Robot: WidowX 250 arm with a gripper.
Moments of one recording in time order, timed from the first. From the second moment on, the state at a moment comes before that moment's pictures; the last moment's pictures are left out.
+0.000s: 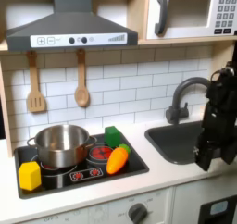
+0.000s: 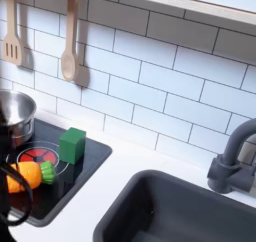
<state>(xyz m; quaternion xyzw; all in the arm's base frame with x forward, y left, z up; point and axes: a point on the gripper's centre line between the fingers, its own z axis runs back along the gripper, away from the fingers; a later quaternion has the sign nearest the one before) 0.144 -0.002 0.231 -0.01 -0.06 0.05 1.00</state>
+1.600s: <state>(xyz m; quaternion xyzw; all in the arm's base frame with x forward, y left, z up) 0.281 0.075 0.291 0.01 -0.23 0.13 0.96</state>
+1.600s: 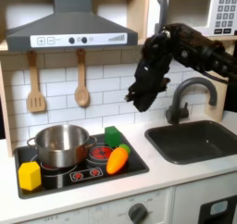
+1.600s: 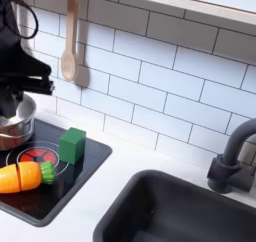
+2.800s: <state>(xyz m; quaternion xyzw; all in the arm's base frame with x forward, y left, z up) 0.338 0.117 0.348 0.04 -0.34 0.14 0.93</state>
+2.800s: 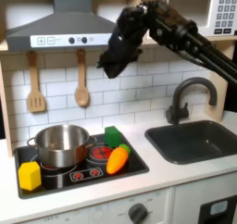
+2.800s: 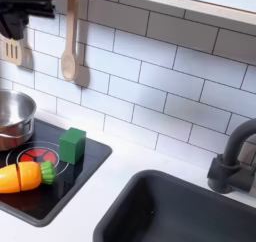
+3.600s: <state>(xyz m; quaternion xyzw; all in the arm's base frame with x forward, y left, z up) 0.357 0.130 0.371 0.05 -0.39 0.13 0.91</state>
